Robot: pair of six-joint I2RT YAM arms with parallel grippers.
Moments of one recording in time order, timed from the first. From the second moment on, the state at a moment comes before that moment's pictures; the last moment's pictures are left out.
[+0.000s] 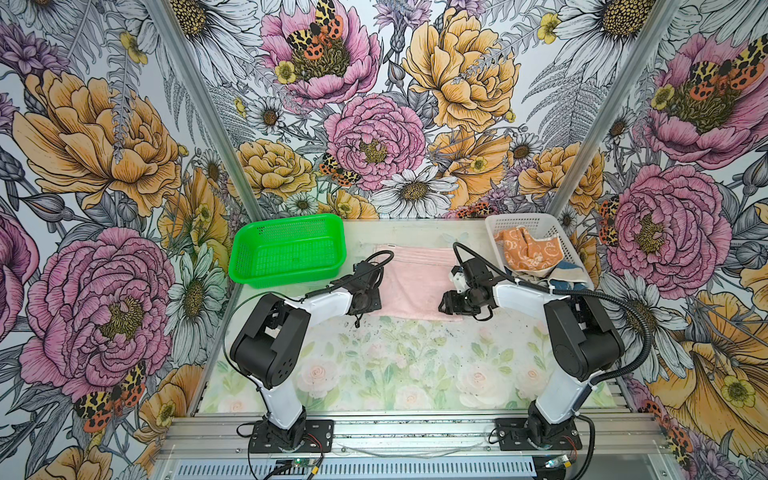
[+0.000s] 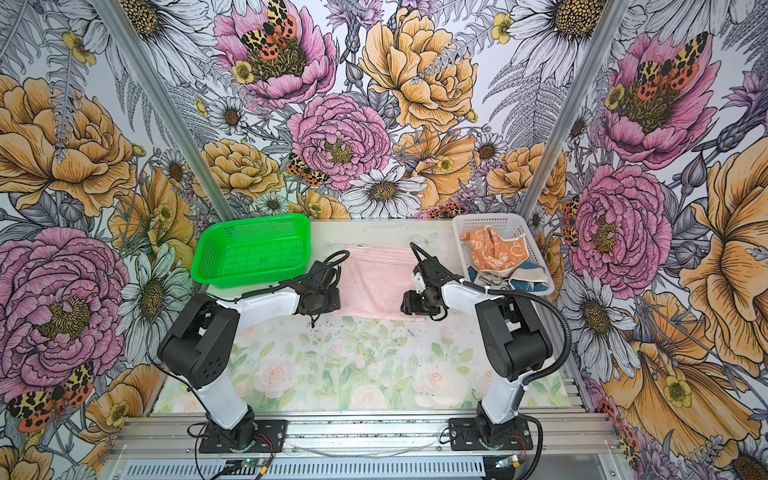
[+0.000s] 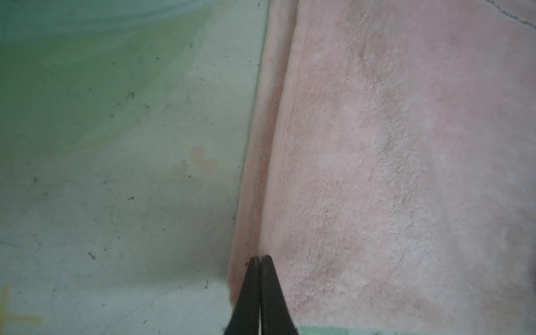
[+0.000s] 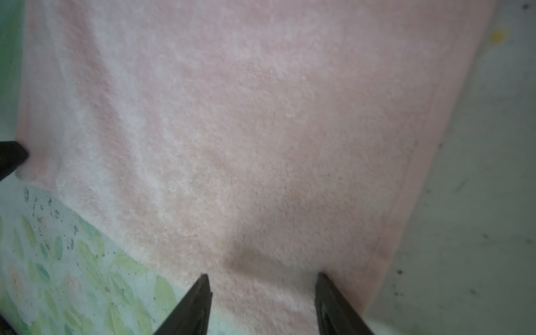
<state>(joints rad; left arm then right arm) -0.51 1.72 0.99 -0.34 -0.12 -0.62 0.35 1.76 1.01 -0.42 -0.33 0.31</state>
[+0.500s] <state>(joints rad) -0.55 1.60 0.81 -0.32 -0.16 -0.67 0.35 1.70 0.93 -0.37 -0.33 0.32</state>
